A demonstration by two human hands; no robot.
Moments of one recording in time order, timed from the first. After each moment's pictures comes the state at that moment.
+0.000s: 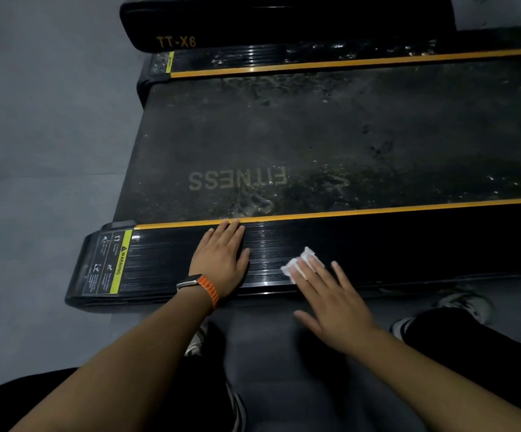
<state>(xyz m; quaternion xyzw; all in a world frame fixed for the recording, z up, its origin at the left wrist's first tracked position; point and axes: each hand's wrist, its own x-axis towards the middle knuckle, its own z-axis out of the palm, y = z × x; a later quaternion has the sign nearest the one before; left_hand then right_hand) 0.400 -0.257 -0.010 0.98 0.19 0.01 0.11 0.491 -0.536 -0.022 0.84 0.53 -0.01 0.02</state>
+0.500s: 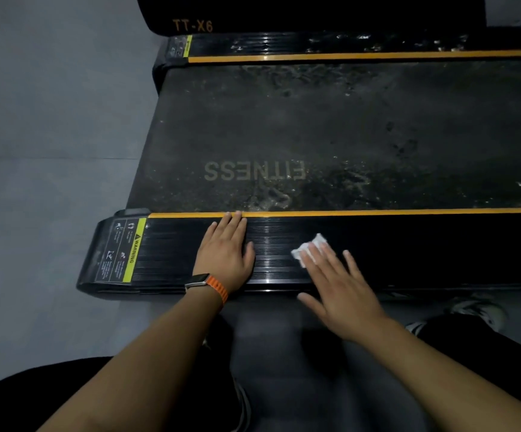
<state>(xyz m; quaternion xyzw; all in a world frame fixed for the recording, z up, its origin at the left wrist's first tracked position) 0.389 -0.251 -0.014 0.96 0.23 0.05 0.12 0.499 -0.507 -0.015 0.86 0.51 -0.05 0.02</state>
